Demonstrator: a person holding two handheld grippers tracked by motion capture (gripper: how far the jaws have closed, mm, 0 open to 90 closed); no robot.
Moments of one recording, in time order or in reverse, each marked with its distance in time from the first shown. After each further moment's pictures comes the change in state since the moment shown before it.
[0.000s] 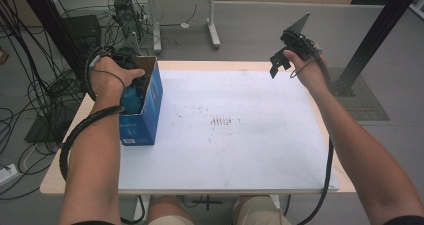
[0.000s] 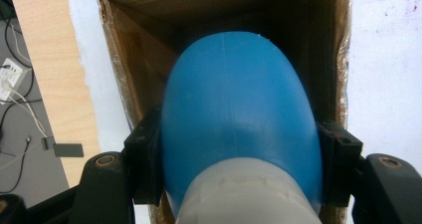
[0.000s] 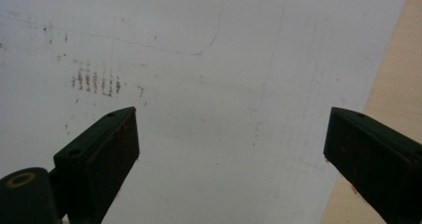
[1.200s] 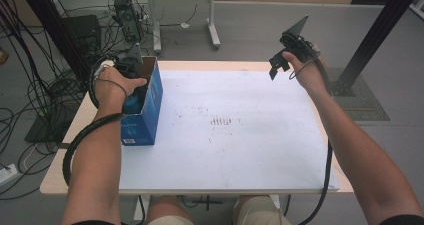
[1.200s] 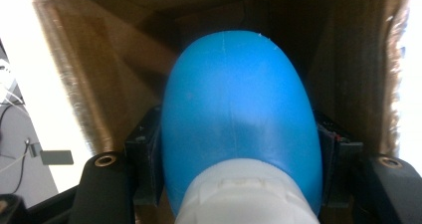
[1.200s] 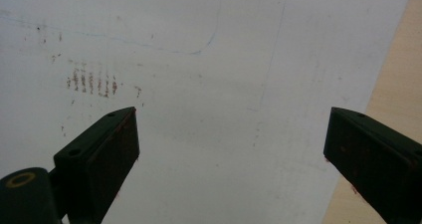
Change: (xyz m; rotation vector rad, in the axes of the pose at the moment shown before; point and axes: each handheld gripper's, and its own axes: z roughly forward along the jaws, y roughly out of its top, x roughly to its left) left arm -0.001 -0.001 0.027 0.019 -0.002 0.028; right arm 0.001 0.003 0.007 0.013 -0.005 0.008
